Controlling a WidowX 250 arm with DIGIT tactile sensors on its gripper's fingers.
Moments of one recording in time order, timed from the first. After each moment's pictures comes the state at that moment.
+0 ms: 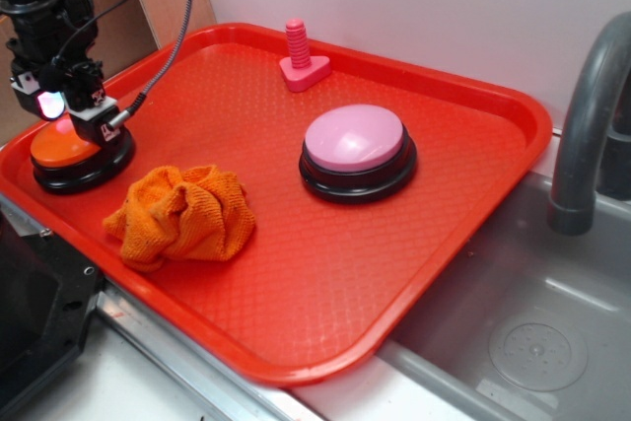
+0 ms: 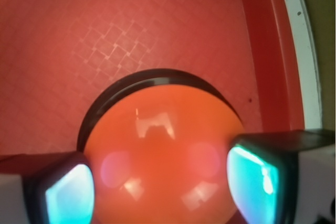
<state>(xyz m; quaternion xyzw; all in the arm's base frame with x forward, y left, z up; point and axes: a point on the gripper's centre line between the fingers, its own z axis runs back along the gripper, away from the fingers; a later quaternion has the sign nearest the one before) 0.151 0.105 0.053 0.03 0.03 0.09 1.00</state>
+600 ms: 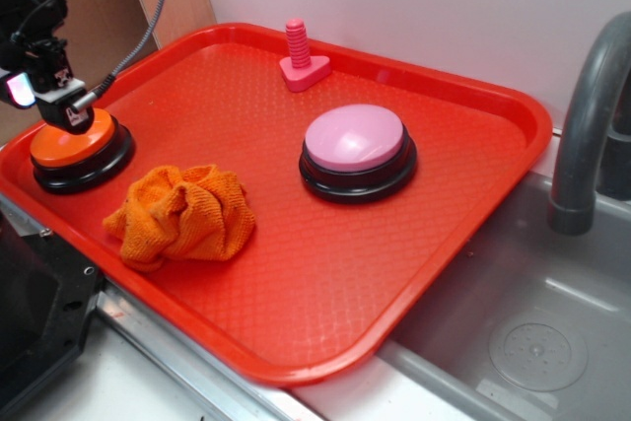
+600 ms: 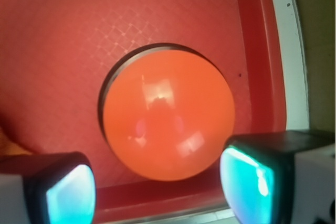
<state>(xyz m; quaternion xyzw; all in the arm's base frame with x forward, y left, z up) 0.135 0.104 0.082 0.02 0.01 0.08 1.00</state>
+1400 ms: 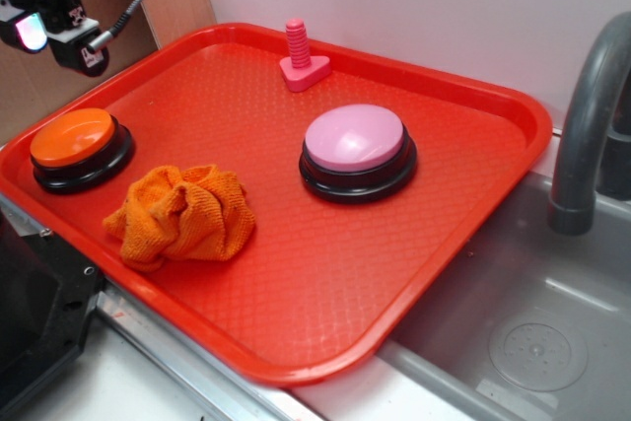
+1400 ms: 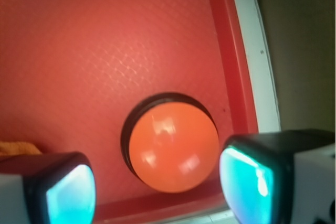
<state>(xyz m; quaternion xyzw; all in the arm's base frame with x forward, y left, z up) 0.162 0.098 0.115 0.04 -0.01 0.08 1.00</state>
